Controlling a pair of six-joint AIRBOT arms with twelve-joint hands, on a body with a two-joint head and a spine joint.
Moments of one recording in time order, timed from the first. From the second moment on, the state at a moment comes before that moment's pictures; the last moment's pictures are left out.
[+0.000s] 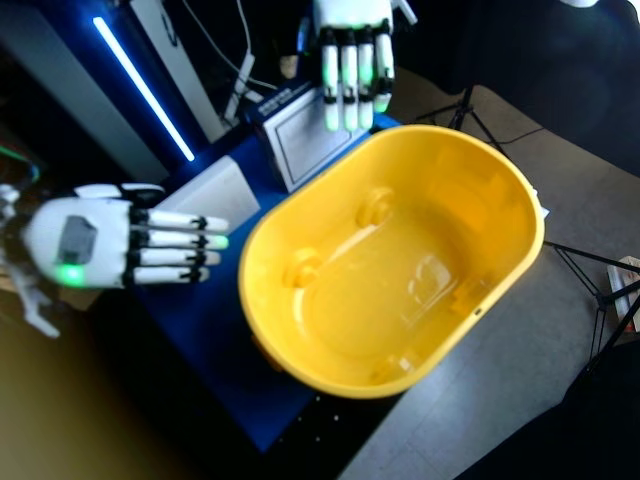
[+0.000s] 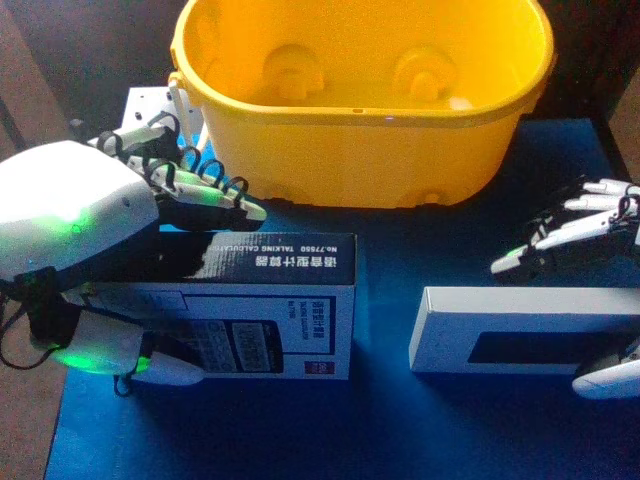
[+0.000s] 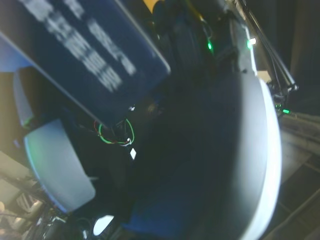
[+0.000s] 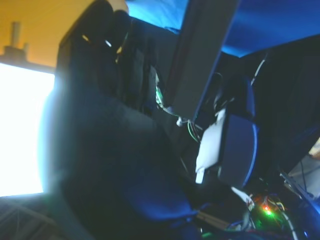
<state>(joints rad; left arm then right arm) 0.69 -0.73 0.80 0.02 -0.74 1.17 -1.04 -0.78 0.79 -0.23 0.81 -0.34</state>
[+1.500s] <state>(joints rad) 0.72 -0.67 0.79 0.00 -0.98 1.13 -0.99 -0.73 0.80 -0.22 0.95 -0.34</state>
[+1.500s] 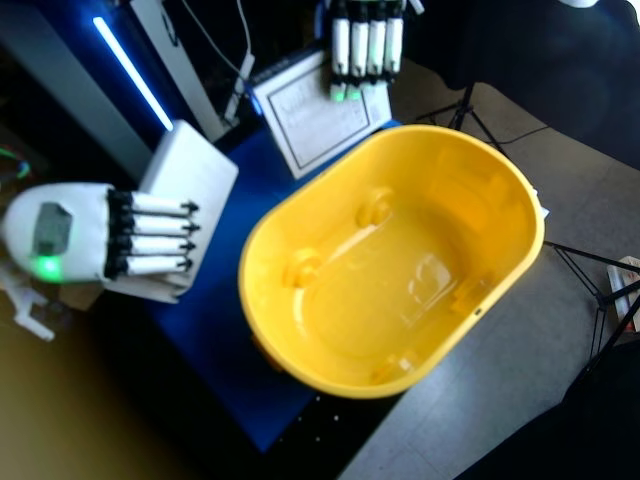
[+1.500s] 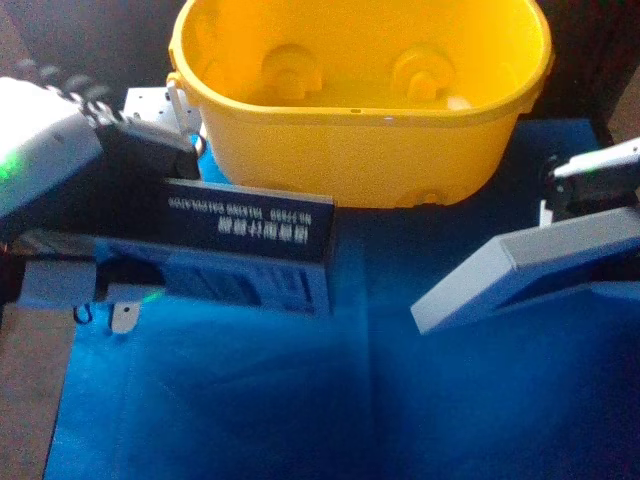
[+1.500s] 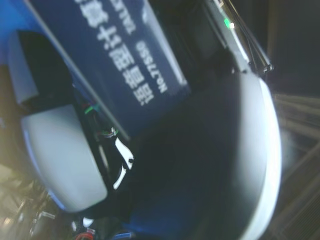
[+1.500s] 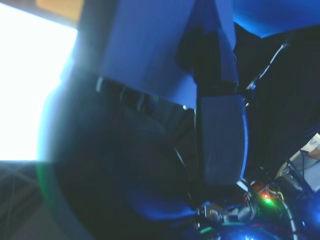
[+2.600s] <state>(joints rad) 0.36 -0.73 0.90 0.01 -0.92 1.21 -0.92 -0.74 0.82 -0.27 0.95 -0.34</state>
